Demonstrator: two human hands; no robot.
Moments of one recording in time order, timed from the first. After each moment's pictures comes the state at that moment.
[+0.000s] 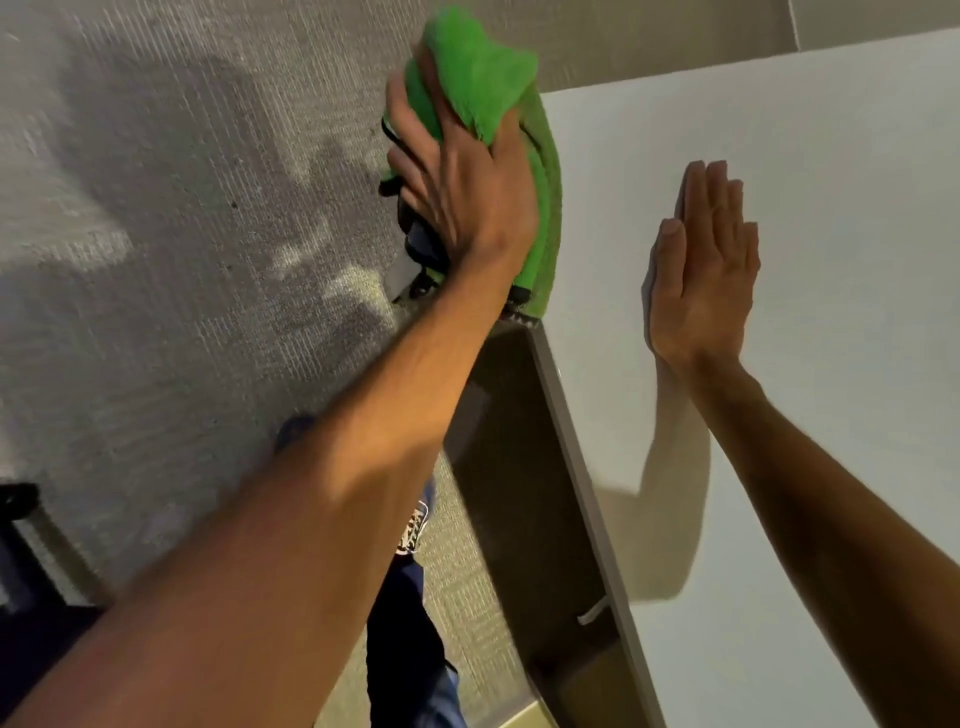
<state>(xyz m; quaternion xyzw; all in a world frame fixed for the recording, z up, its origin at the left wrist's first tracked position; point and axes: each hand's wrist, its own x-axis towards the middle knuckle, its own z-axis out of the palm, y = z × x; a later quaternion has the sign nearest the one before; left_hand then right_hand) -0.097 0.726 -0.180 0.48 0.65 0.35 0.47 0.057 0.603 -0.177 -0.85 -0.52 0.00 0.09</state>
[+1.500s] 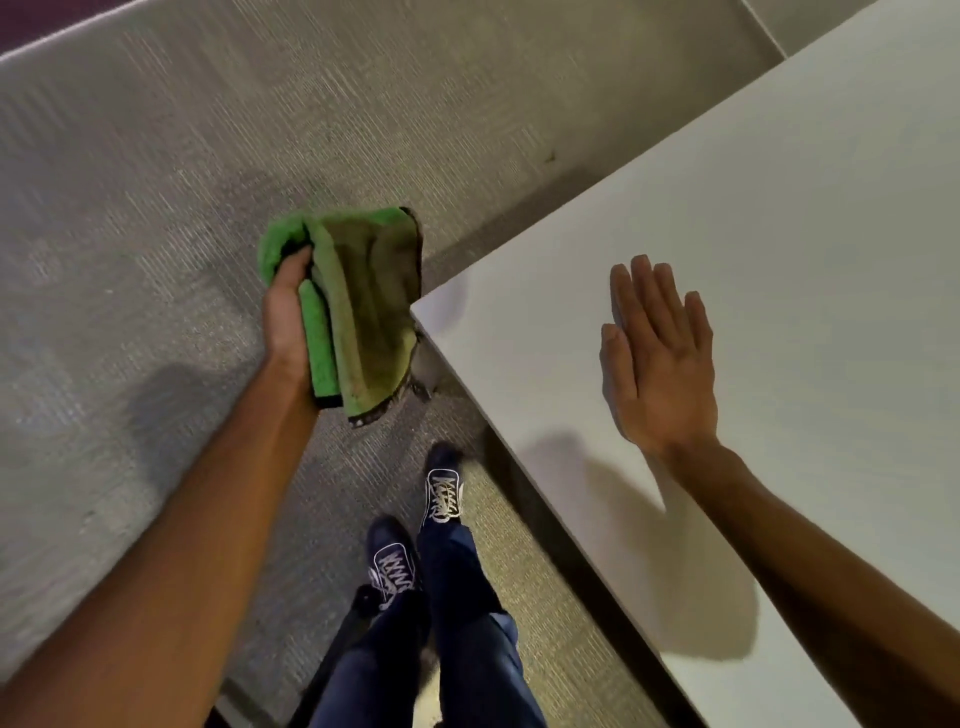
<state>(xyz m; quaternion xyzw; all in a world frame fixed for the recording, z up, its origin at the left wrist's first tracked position) -0.167 0.832 -0.182 0.23 0.49 0.28 0.79 0.064 0.600 -0.172 -0.85 -0.51 0.01 0.08</state>
